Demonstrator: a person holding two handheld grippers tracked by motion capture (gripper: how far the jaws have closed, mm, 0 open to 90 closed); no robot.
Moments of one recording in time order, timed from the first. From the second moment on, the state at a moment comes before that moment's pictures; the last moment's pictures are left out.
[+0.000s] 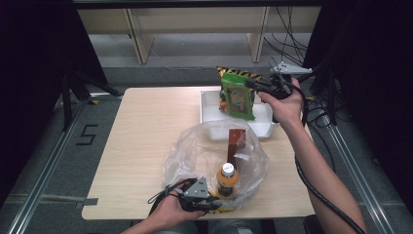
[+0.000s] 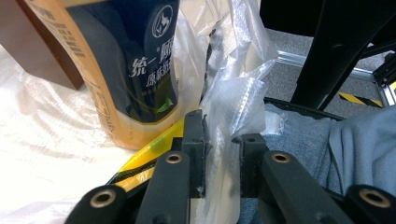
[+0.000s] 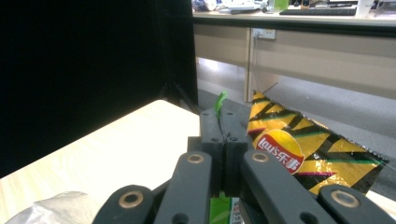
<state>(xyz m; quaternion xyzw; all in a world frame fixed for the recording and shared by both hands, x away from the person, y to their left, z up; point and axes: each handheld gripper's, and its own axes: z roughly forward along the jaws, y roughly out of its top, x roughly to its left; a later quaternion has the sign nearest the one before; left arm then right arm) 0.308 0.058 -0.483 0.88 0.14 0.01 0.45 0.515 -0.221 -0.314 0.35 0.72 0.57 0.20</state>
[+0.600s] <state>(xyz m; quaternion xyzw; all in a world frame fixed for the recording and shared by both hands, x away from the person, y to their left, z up) 0.307 0.057 -0.485 0.88 0.14 0.01 0.44 0.538 -0.214 -0.335 0.35 0.73 0.56 0.20</state>
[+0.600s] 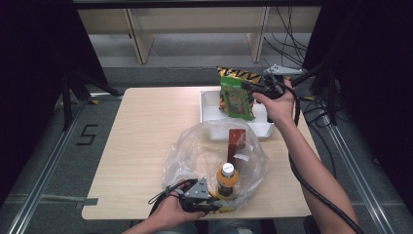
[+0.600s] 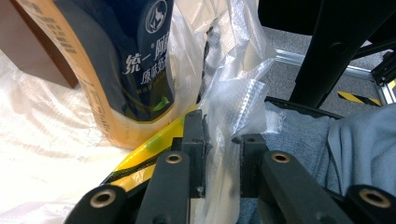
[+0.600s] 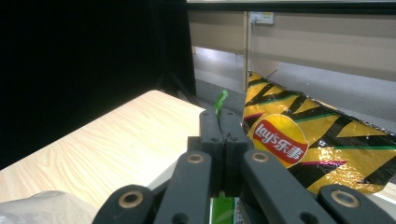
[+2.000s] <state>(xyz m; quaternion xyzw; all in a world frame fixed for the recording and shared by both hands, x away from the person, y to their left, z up) 0.305 0.055 -0.488 0.89 0.14 0.00 0.44 0.568 -0.199 -0.358 0.37 0.73 0.54 0.20</state>
